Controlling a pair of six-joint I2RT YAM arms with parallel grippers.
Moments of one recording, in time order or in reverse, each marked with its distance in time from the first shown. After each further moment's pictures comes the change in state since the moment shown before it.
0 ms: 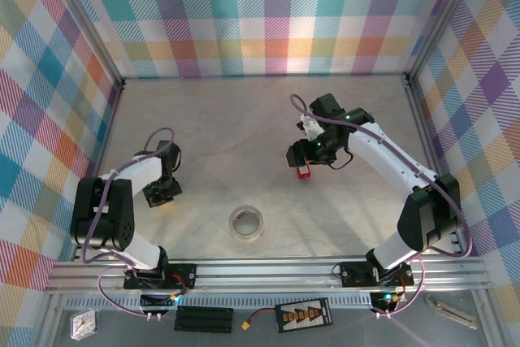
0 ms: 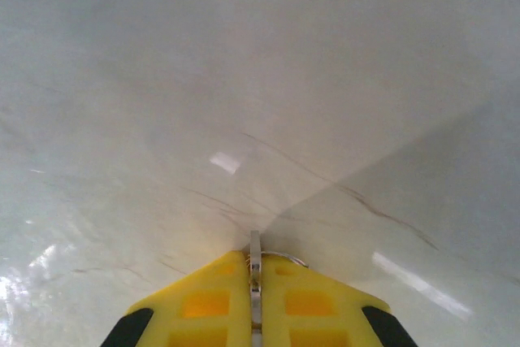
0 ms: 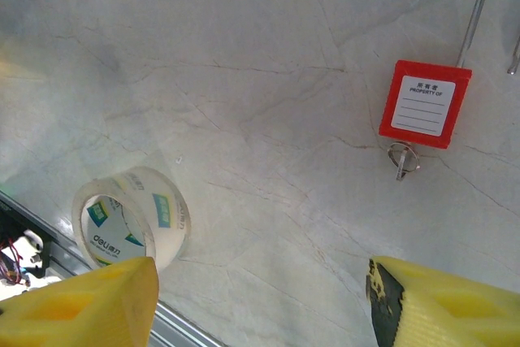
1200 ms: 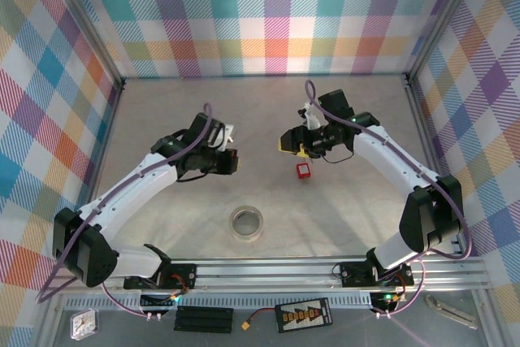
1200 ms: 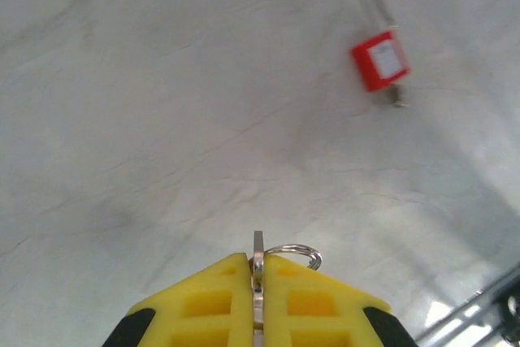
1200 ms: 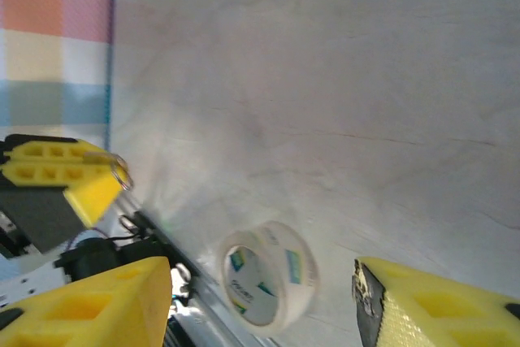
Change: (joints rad) left arm -0.505 -0.200 0.376 0.032 0.423 0.210; right arm -0.058 -0.023 -0.089 0.334 -0.343 0.233
